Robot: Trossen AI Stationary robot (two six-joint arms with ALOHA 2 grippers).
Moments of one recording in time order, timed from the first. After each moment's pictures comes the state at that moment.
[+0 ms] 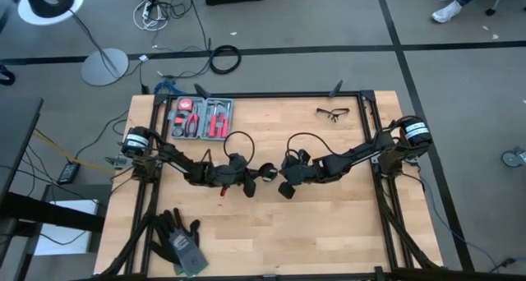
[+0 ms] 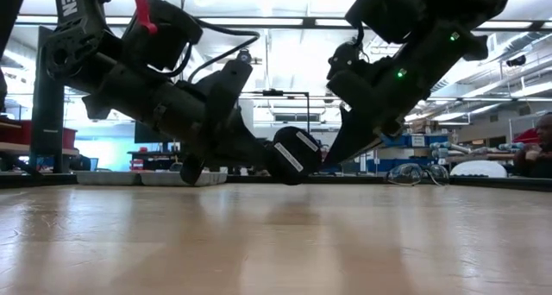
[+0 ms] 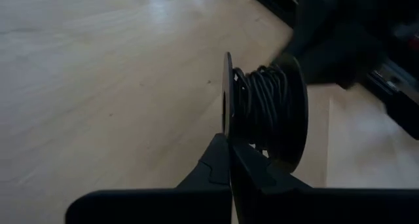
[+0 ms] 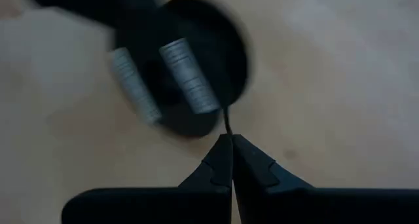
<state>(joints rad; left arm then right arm) -0.16 1.85 0.57 0.89 -0.40 -0.74 0.19 1.70 0.81 0.02 0.43 0.57</state>
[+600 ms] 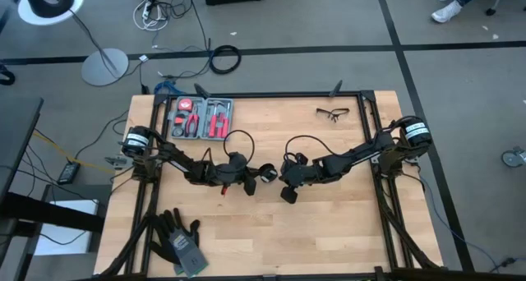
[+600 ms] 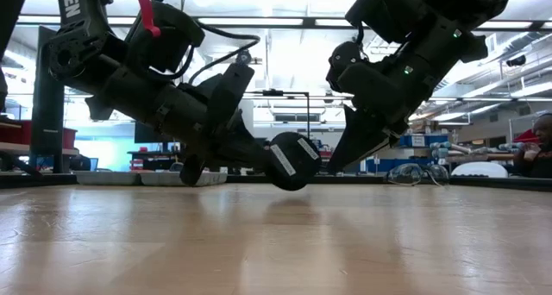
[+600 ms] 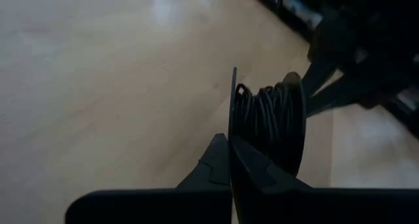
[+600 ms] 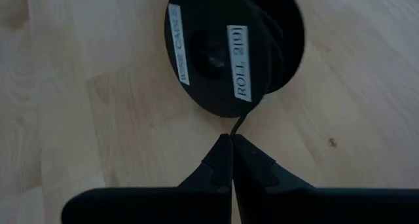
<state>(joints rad) -0.14 1.85 0.57 0.88 -0.40 -0.76 0.21 1.70 0.81 0.02 0.28 0.52</state>
